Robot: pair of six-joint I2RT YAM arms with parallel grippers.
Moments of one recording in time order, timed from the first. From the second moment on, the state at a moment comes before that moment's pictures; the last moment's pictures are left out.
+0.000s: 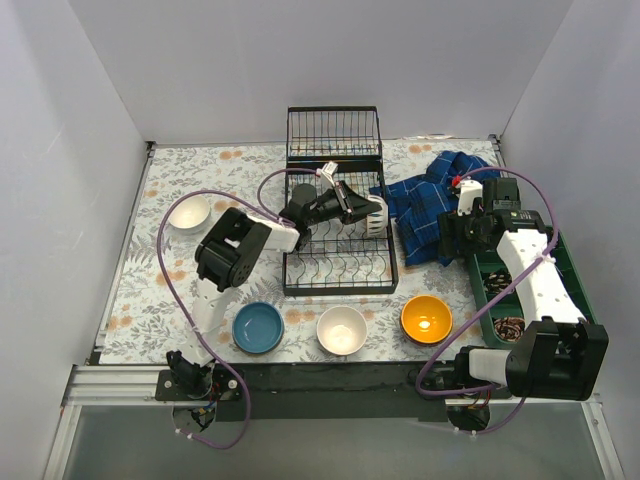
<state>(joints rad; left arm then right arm) -0.60 2.27 1.31 1.04 0.63 -1.37 -0.02 1.25 1.04 -0.83 -0.23 -0.24</state>
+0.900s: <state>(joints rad) -0.60 2.34 1.32 1.14 0.62 -1.37 -0.02 1.31 1.04 -0.85 -0.24 -0.24</state>
